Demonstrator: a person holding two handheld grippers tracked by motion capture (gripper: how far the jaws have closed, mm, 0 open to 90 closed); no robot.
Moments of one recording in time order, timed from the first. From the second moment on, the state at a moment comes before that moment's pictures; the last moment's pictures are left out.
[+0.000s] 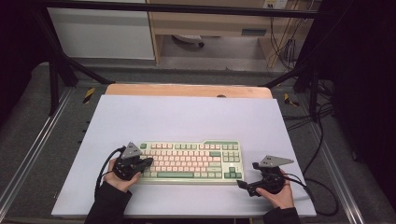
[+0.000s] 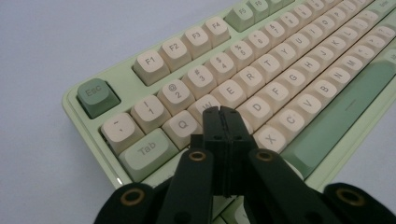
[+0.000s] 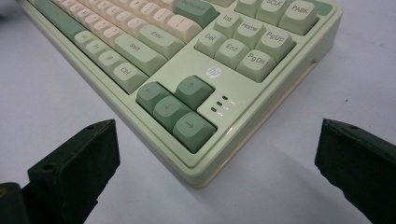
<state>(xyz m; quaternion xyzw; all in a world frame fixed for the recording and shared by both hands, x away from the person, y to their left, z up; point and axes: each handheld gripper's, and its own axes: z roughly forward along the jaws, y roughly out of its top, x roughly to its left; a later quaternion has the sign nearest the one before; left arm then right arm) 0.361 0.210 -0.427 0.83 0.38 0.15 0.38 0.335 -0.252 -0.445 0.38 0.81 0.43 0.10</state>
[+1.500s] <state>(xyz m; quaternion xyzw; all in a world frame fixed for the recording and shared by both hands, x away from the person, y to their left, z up) 0.357 0.213 -0.417 0.82 0.37 0.15 0.42 0.344 -0.185 -0.406 0.33 0.82 0.46 0.10</state>
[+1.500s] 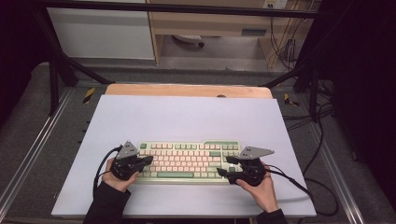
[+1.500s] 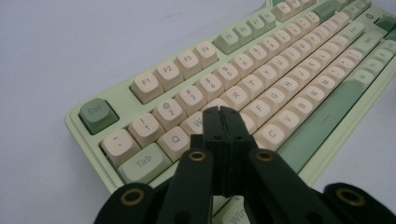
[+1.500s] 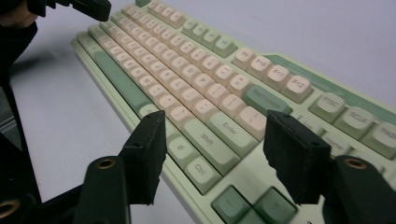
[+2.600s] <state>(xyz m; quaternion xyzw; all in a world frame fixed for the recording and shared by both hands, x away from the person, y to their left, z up) 0.356 0.214 -0.416 0.82 0.36 0.15 0.42 0.368 -0.109 -0.409 0.34 0.82 0.46 0.08</state>
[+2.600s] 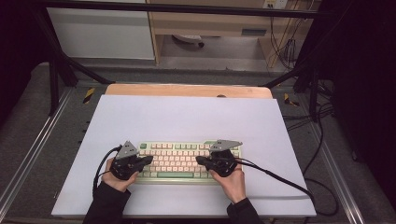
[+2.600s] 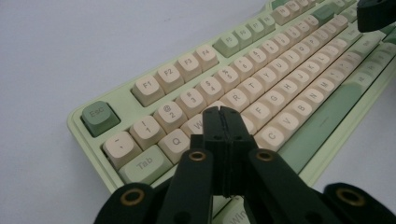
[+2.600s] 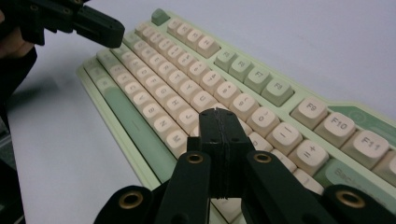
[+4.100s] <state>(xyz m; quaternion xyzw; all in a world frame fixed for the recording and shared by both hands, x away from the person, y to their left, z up) 0.356 0.213 -0.416 0.82 0.36 0.15 0.42 0.392 -0.073 -0.434 0.35 0.83 0.42 0.08</state>
